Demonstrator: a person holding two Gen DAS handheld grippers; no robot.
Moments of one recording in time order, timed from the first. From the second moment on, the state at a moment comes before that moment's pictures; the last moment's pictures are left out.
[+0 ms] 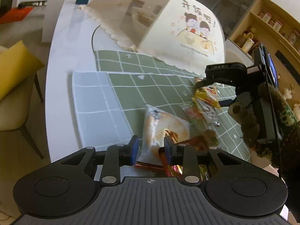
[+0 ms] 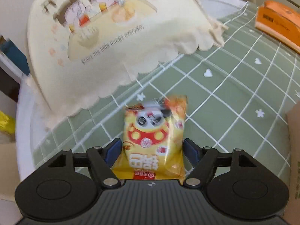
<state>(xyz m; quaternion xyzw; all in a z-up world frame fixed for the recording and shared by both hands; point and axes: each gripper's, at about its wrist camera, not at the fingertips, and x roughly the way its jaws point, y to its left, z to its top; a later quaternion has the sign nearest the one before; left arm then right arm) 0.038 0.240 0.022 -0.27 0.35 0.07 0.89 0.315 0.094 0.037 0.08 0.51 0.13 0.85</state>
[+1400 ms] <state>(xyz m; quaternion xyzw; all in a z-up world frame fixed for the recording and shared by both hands) -0.013 0.056 0.056 -0.16 0.46 -0.13 0.86 0.043 -0.155 0.025 0.03 0.45 0.18 0.88</state>
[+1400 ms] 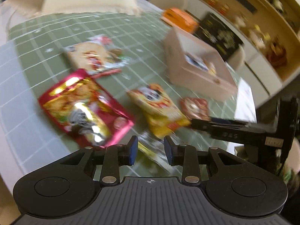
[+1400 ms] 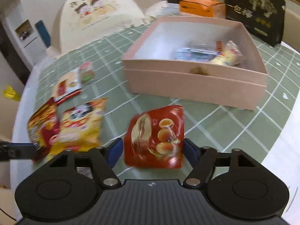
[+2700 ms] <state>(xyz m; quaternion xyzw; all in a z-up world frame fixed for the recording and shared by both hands) 0.007 -0.040 0.039 0.13 0.45 -0.21 0.86 -0.008 -0.180 0.017 0.00 0.44 0.10 0.89</state>
